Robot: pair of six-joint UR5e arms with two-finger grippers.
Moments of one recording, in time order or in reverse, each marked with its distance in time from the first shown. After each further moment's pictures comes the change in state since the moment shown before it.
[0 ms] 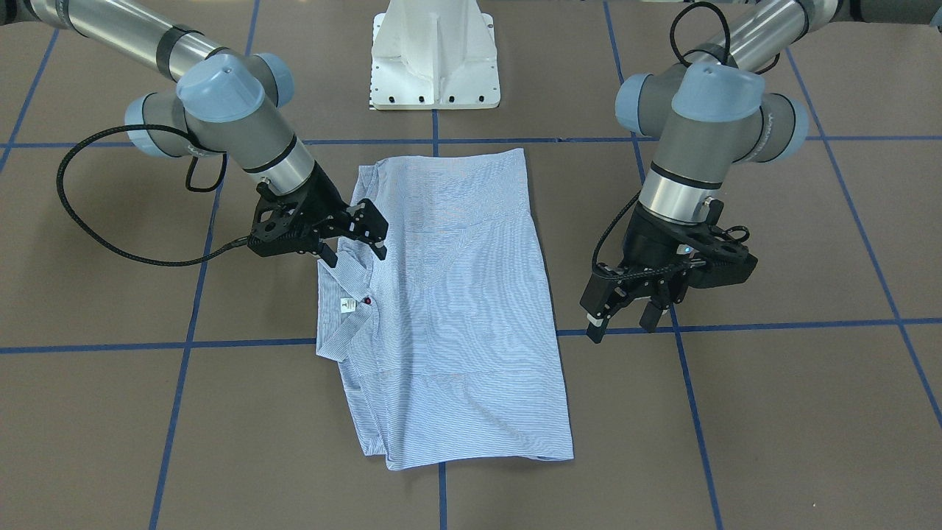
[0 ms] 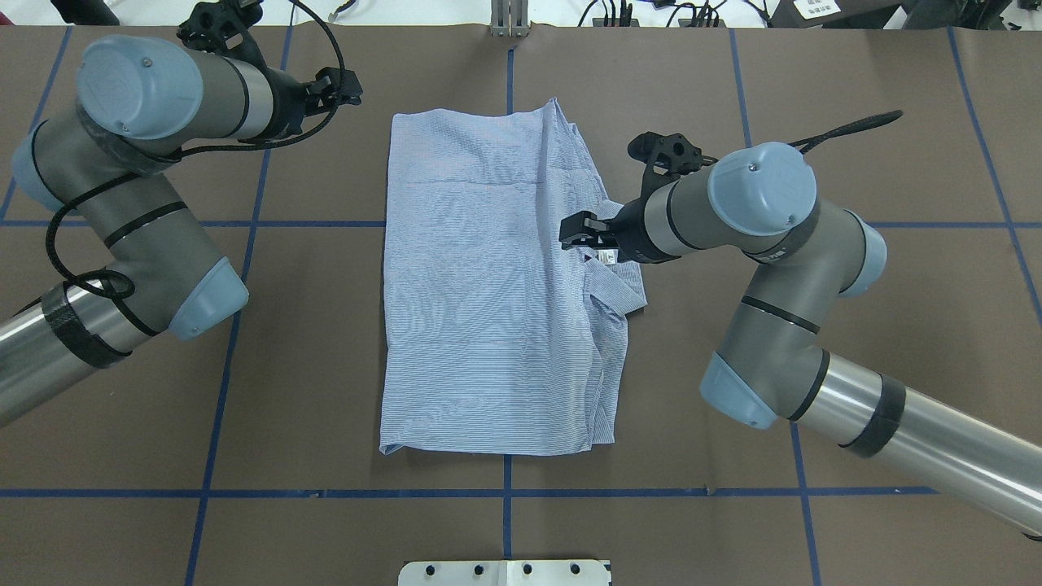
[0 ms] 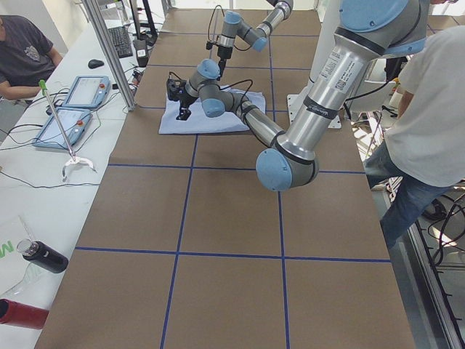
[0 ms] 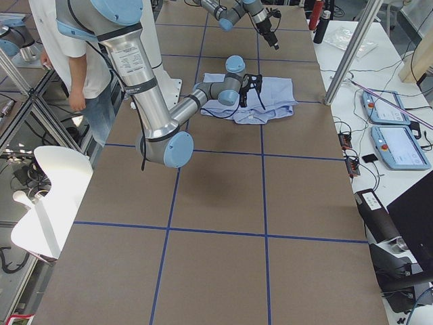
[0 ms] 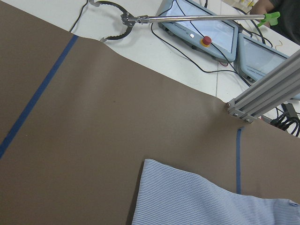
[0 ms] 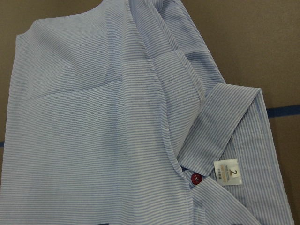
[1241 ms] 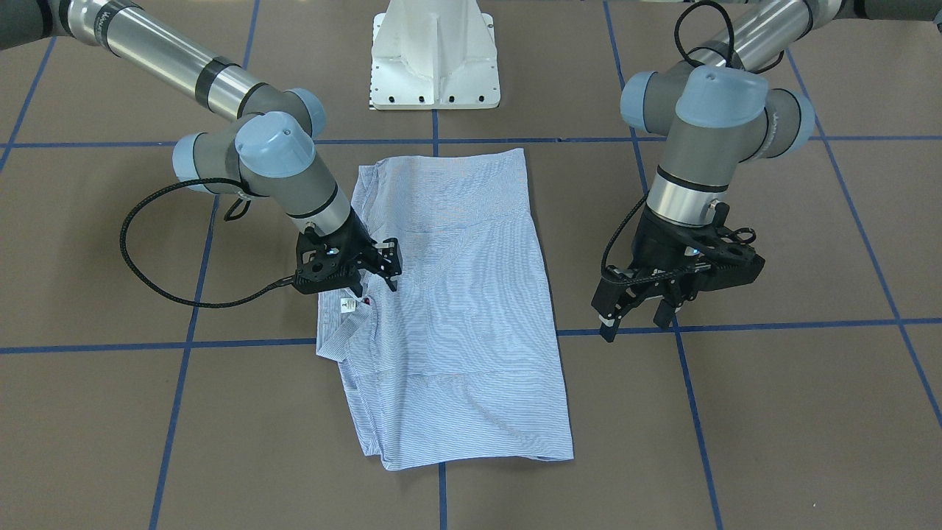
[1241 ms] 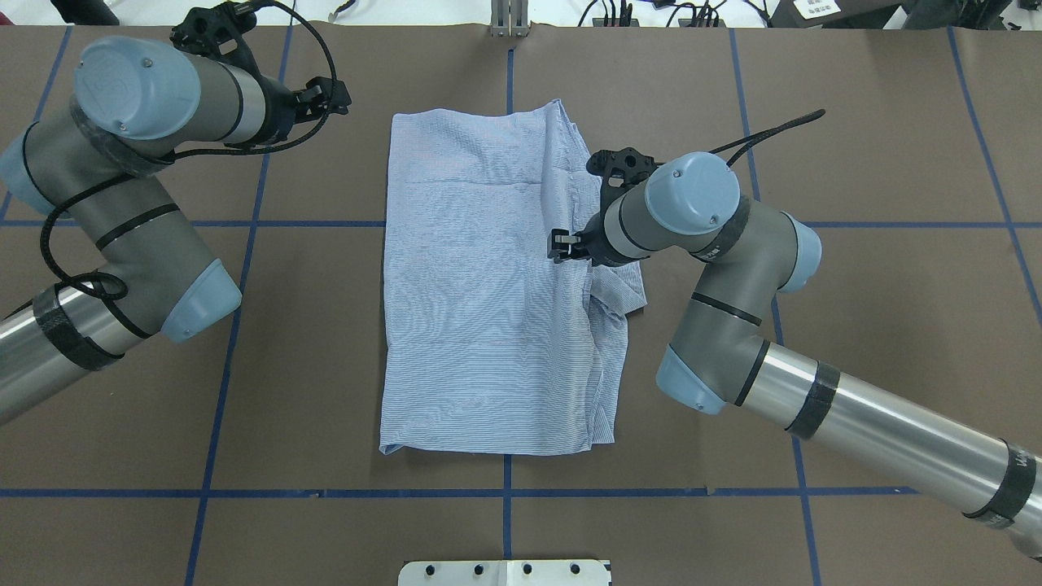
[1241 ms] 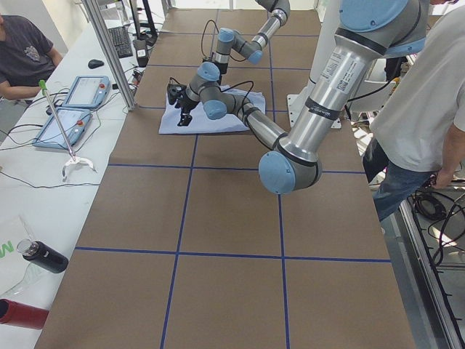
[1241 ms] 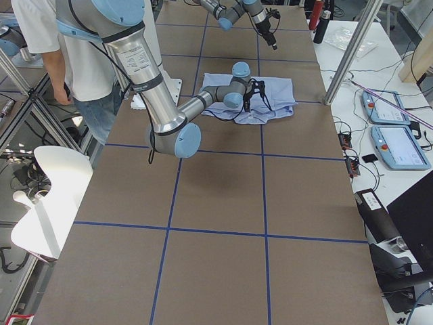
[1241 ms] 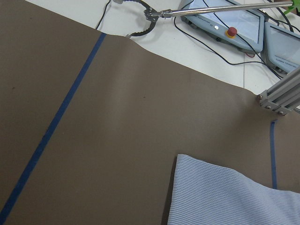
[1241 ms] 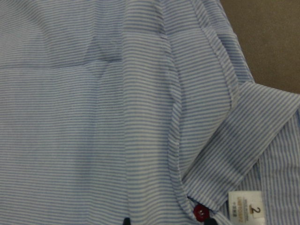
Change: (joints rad) left arm -0.004 0.012 -0.009 0.049 -0.003 0.041; right arm -0.022 0.088 -0.188 0.003 -0.007 -0.133
